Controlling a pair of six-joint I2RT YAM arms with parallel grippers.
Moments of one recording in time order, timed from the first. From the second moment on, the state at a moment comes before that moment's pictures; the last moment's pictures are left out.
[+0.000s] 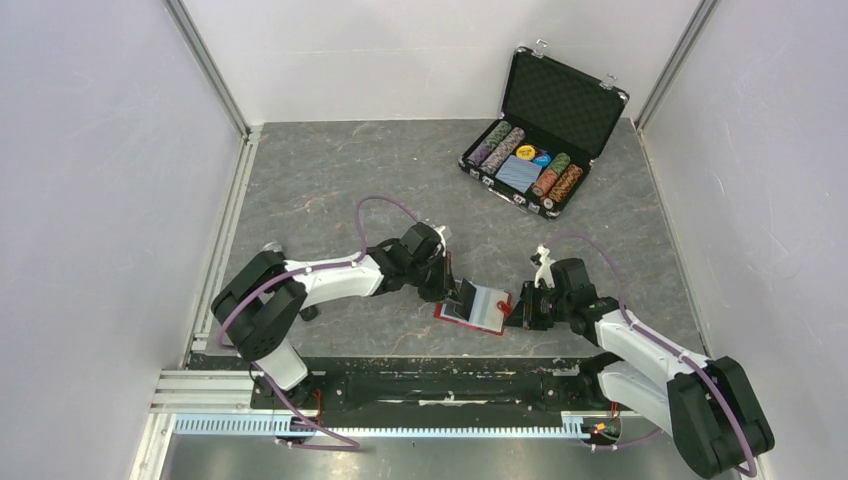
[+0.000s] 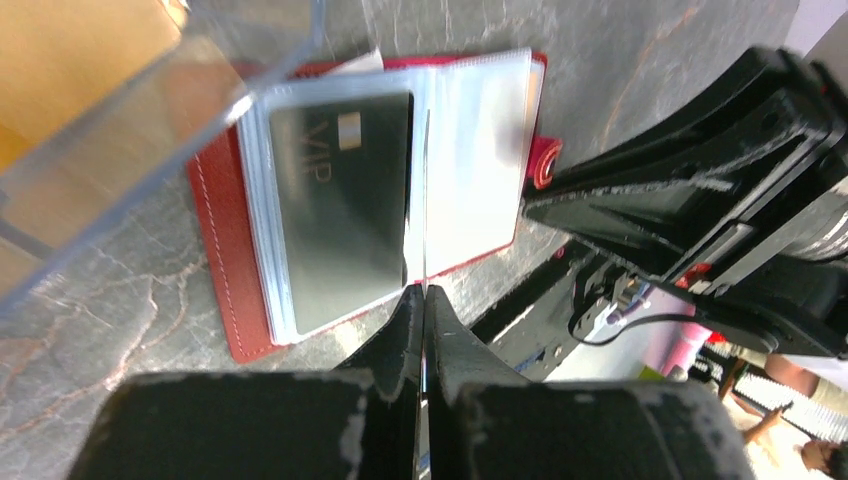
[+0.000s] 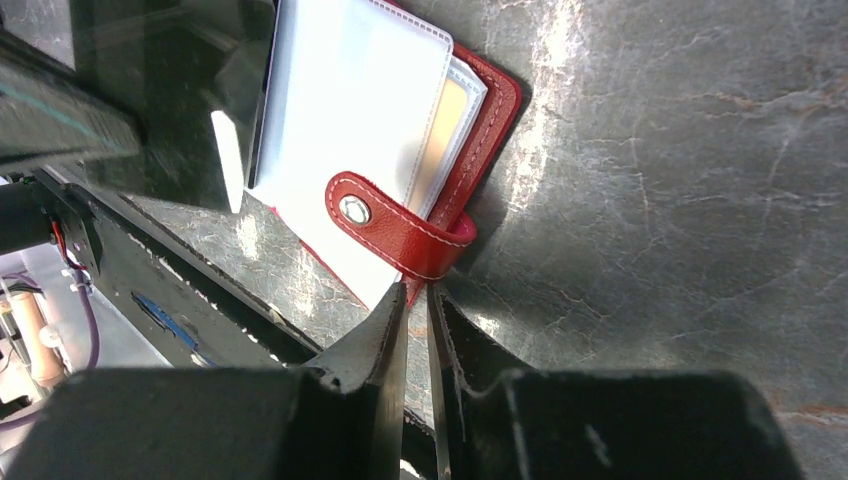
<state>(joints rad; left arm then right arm) -0.85 1.64 0.87 -0.11 0.34 -0.85 0.36 1.00 0.26 -0.18 -0.45 0.49</state>
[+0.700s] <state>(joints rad) -0.81 1.80 0.87 0.21 0.32 -0.91 0.36 0.97 0.23 -0.16 -0.47 0.50</state>
